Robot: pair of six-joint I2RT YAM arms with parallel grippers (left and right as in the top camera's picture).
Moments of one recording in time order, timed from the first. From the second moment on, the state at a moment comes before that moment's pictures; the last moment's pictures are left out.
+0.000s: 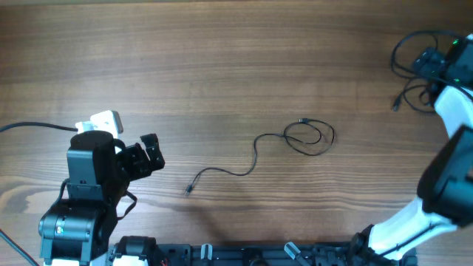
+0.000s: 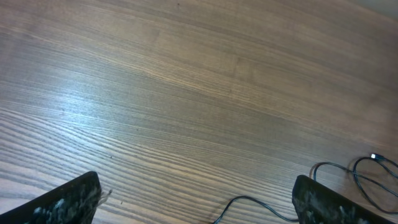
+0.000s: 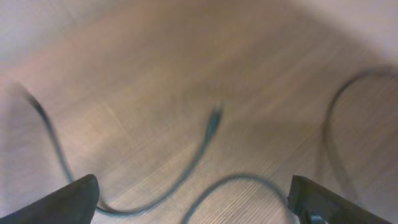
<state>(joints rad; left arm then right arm) -0.08 0.76 0.97 -1.01 -0.08 -0.35 -0.44 1.87 1.27 -0.08 0.19 0.20</state>
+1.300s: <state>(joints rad) -0.08 0.76 0.97 -1.01 -0.08 -0.35 -0.23 1.78 1.10 -0.41 -0.33 0.06</state>
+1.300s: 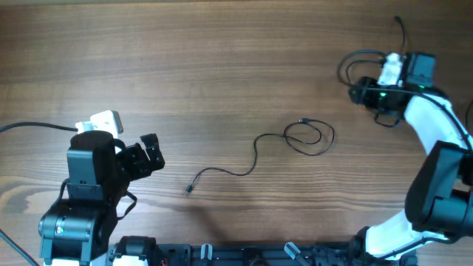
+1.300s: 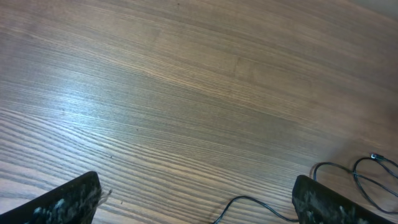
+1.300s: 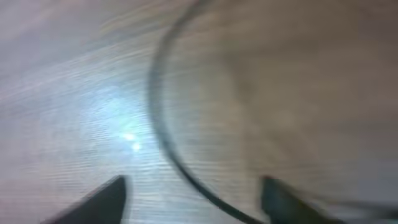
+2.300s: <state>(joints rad) -0.08 0.76 0.97 -1.01 -0.08 -0.35 -0.30 1.91 1.27 0.26 0.05 -0.08</state>
